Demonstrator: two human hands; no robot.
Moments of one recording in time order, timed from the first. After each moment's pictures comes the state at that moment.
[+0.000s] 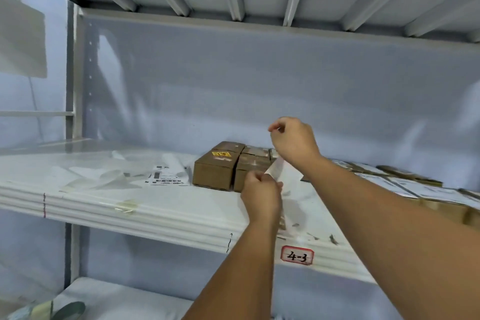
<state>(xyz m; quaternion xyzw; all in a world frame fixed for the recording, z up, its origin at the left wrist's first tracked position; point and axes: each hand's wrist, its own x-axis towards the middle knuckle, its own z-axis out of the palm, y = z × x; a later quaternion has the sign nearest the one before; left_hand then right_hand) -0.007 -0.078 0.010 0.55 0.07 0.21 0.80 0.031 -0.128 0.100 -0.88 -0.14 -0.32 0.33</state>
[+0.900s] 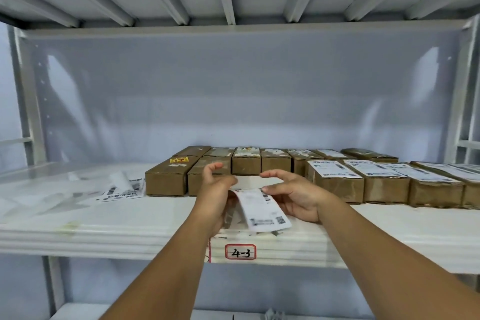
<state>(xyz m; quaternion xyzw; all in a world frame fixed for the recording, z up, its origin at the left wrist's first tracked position) -0.008 -0.085 0.014 0.61 -0.02 0.10 0.79 0.019 -0.254 0.026 -0.67 -0.14 0.15 0.71</state>
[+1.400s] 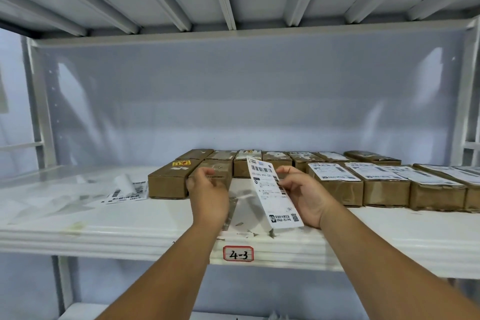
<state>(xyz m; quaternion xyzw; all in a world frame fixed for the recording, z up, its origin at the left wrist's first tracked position) -0.001 -0.087 0.009 0.75 0.08 0.35 0.56 0.015 -0.263 0.023 -0.55 -0.16 0.09 0.82</state>
